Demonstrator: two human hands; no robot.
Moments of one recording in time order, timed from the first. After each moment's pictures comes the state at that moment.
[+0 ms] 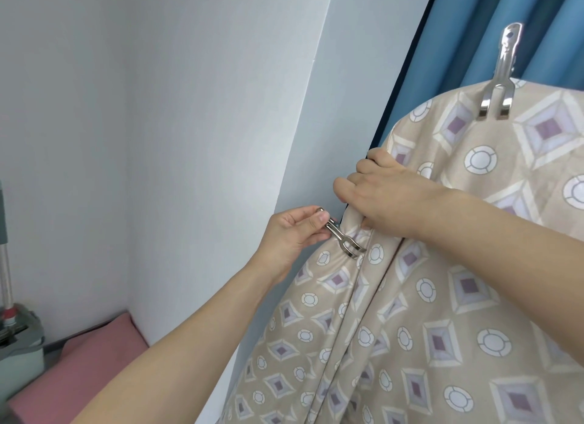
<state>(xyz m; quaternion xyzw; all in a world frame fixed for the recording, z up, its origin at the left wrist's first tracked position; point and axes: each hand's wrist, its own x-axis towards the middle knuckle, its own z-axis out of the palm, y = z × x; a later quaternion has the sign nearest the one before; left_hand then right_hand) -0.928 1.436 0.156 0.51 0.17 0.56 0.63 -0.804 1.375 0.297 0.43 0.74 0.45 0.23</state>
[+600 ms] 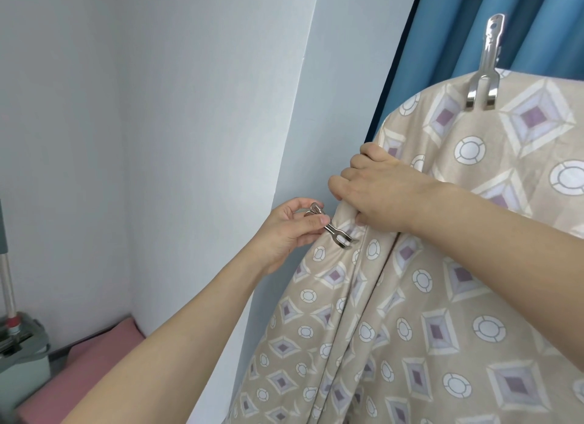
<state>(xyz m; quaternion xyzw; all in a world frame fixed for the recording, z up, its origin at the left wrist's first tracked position) -0.941 1.446 0.163 0.54 0.14 0.49 0.67 -0.807 1.374 0.296 0.45 0.74 0.45 0.23</state>
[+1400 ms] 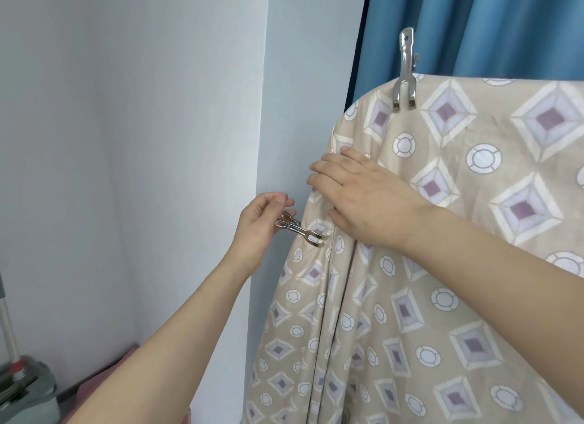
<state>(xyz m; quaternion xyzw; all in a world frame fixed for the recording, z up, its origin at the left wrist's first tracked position) -0.937 1.431 0.182 0.54 0.25 0.60 0.54 -0.782 1.336 0.279 0.44 0.79 0.43 -0.06</state>
